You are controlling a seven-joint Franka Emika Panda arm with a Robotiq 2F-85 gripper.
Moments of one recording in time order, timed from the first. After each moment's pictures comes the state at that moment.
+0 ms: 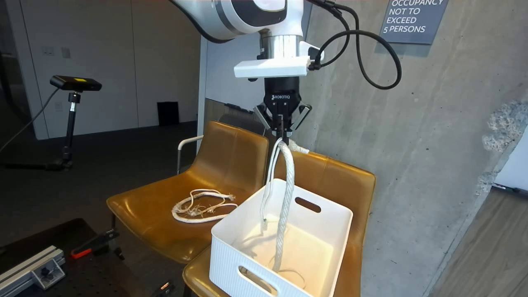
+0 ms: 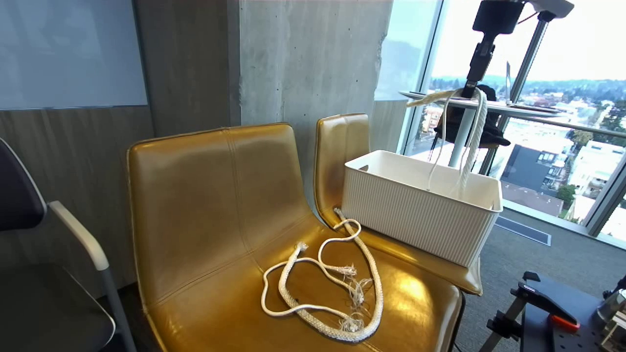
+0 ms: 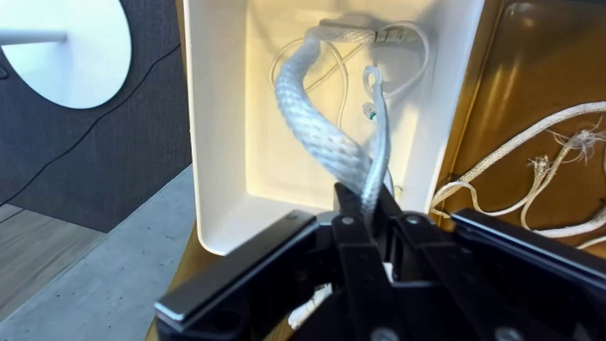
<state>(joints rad) -0.18 0.11 -0.14 -1.81 -0.15 2.06 -0.47</state>
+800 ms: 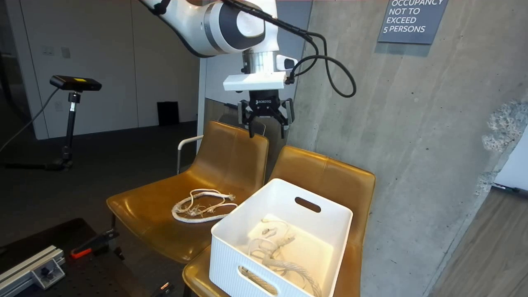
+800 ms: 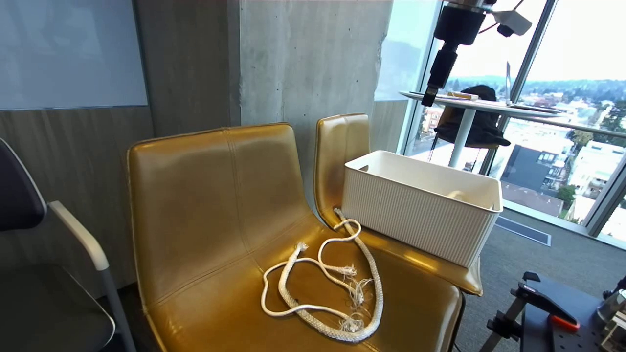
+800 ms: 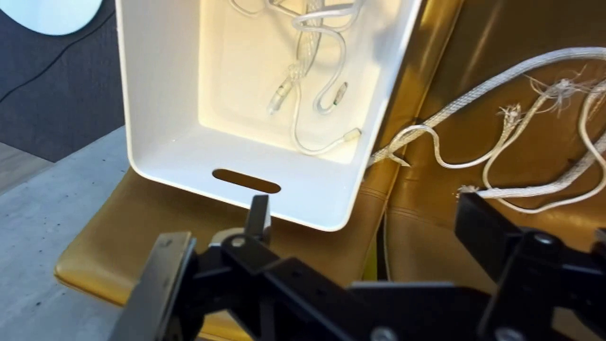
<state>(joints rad) -0.11 0.17 -0.06 -1.83 -0.15 2.21 -0.42</state>
